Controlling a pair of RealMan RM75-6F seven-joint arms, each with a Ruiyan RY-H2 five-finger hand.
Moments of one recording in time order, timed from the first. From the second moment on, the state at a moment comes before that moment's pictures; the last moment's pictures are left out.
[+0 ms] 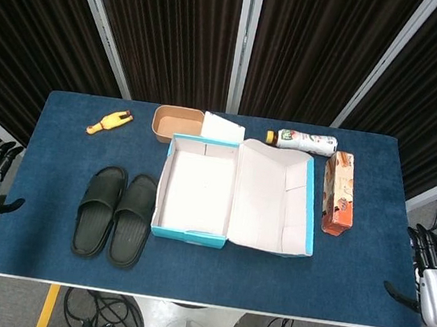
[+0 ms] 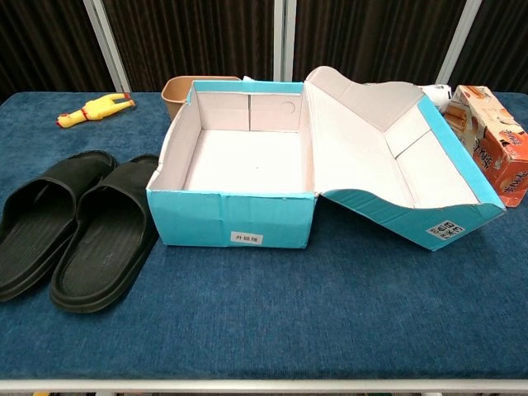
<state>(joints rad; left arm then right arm) -0.20 -1.11 -0.15 -1.65 1.40 1.40 0.20 0.05 -1.05 0.06 -1.62 -1.56 1.55 0.10</state>
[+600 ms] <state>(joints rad) -0.66 -1.19 -0.25 -1.57 1.11 0.73 0.07 0.05 -1.00 0.06 -1.66 -1.57 1.56 0.07</state>
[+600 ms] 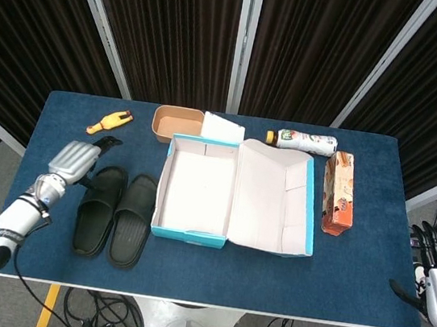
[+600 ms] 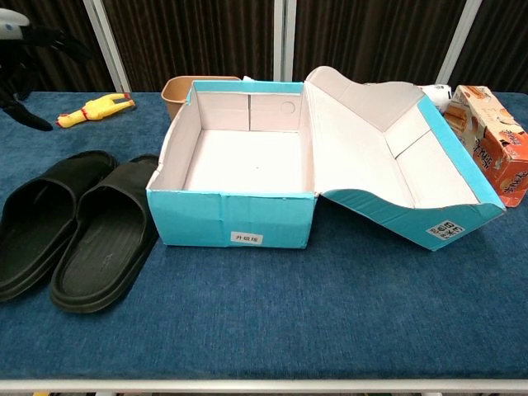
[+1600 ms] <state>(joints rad) -0.99 -1.35 -0.08 -1.58 0.44 0.67 0.35 0.06 -1.01 0.06 -1.61 -1.56 1.52 0.13</state>
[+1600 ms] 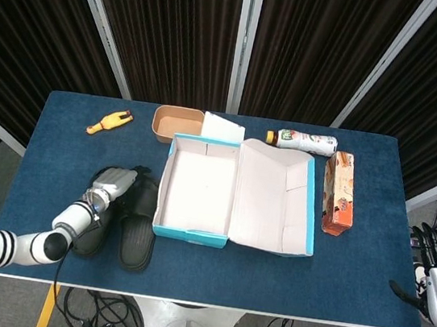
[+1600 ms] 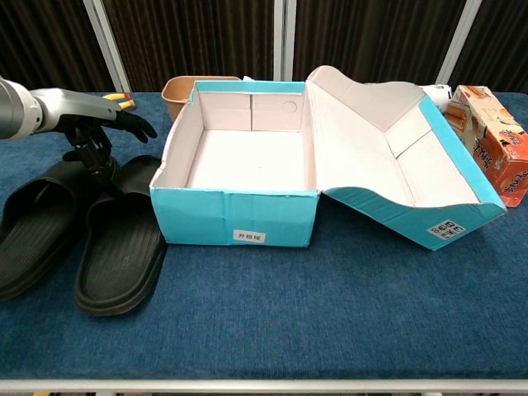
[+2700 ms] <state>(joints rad) -1.09 -1.39 -0.03 -1.55 0.23 0.64 0.34 0.07 -1.03 0.06 -1.55 -1.53 1.49 0.19</state>
